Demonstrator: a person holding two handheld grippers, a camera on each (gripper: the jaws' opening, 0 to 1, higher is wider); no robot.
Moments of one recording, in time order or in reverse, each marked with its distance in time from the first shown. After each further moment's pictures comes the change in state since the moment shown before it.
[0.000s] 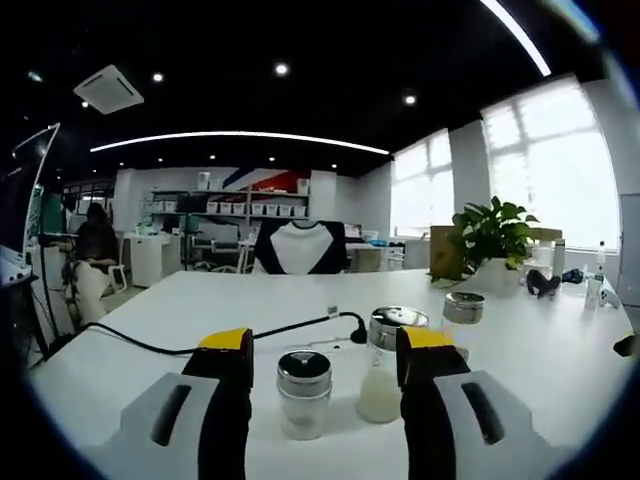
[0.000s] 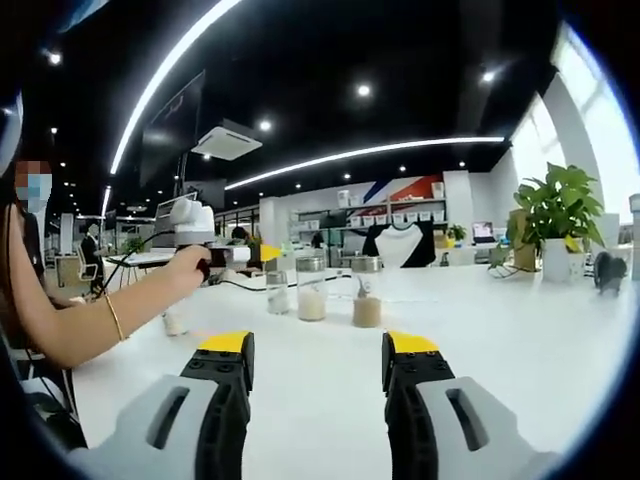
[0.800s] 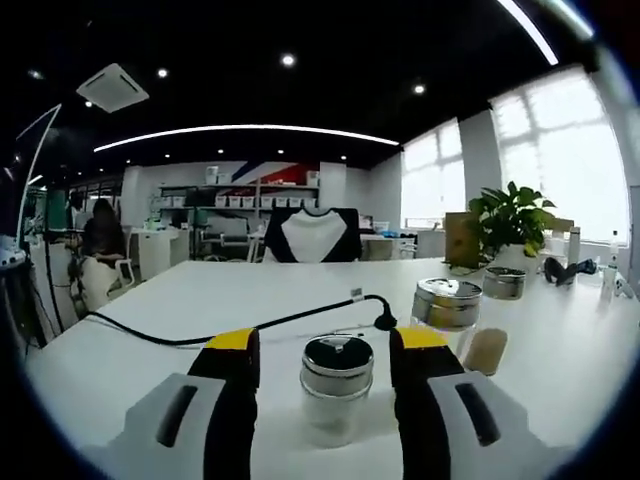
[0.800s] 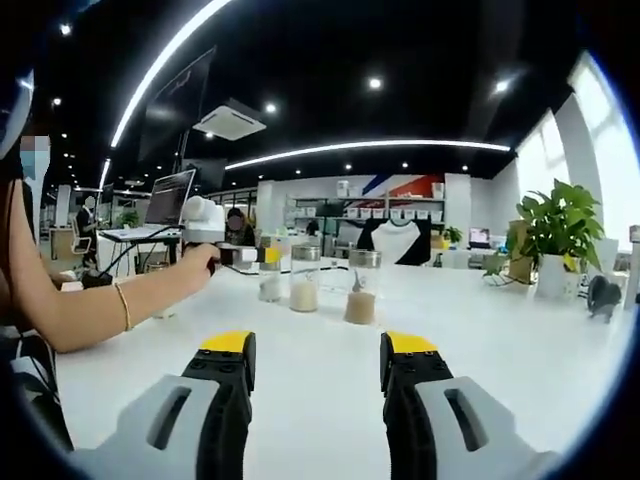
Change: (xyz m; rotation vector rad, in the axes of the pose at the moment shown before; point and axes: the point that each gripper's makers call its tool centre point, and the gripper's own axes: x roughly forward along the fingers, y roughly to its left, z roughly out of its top) left arm 0.019 0.019 -0.040 -0.009 0.045 0.035; right arm 0.016 0.000 -0.010 -0.077 0.061 -0.017
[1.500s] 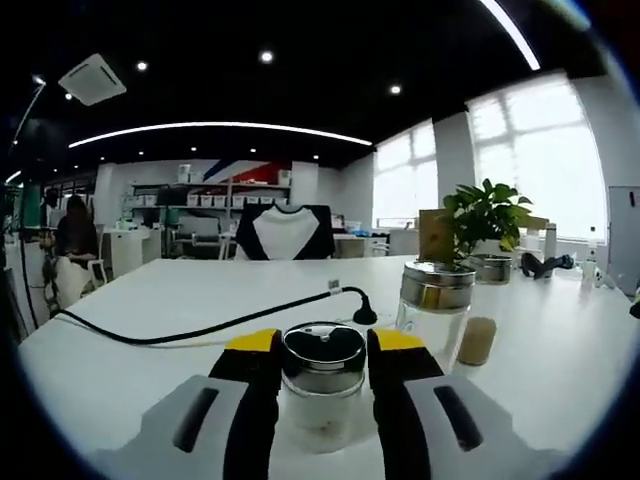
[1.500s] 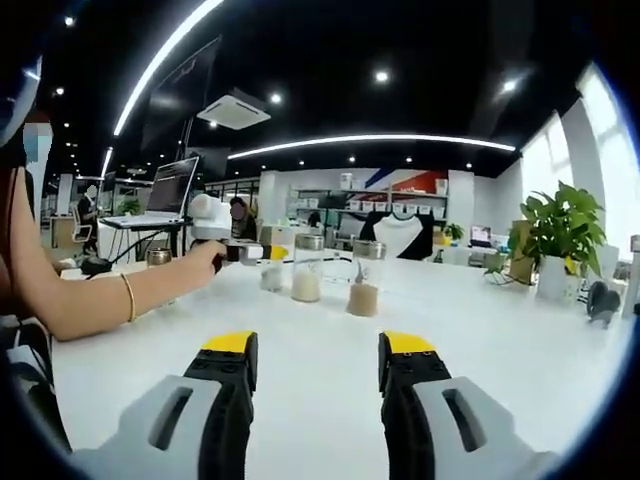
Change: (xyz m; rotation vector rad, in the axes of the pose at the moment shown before) left arm 0.031 0.002 -0.011 0.009 -0.007 -0.141; right arm 0.001 0.004 -0.007 -0.040 0.038 0.001
